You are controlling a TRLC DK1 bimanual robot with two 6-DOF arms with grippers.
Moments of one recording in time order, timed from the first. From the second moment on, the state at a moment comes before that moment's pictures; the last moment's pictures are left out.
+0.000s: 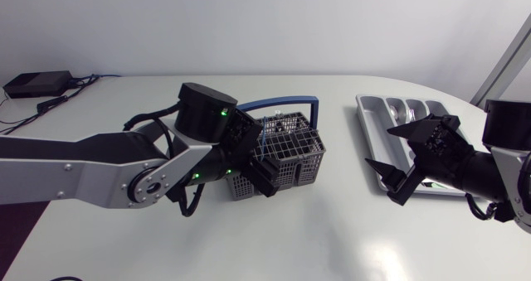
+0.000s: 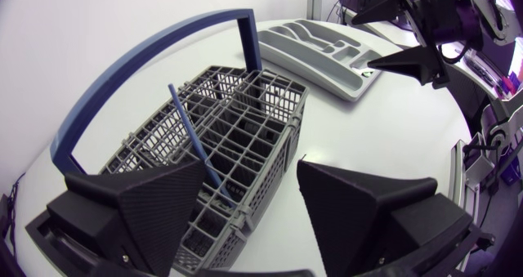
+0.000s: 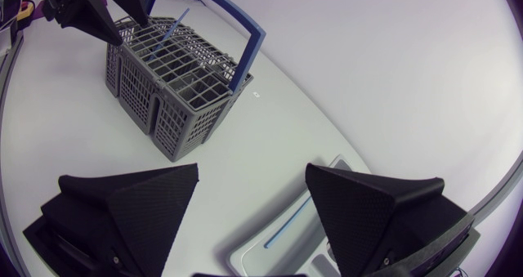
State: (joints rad) left arm -0.75 1.58 0.85 0.10 0.00 0.10; right arm 0.02 1.05 0.48 0.02 -0.36 -0.78
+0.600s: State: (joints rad) left arm -0.74 1.57 0.81 0.18 0.01 0.02; right arm 0.04 1.03 0.48 0.02 -0.36 -0.78
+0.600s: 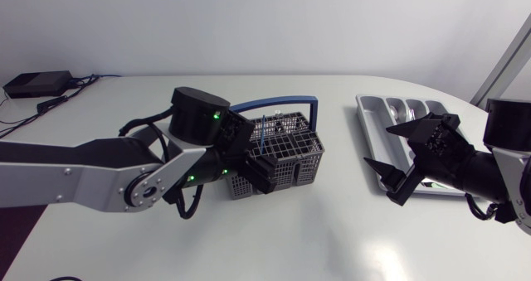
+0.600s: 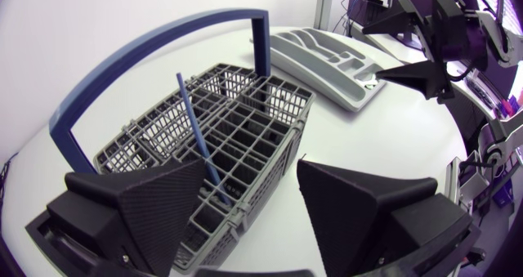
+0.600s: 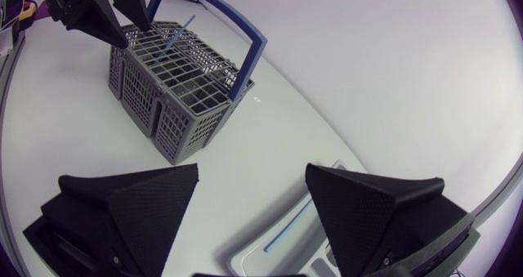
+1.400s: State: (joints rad) left arm -0.85 1.70 0.79 0.49 -0.31 0.03; right arm -0.01 1.14 0.45 0.12 -0.43 -0.78
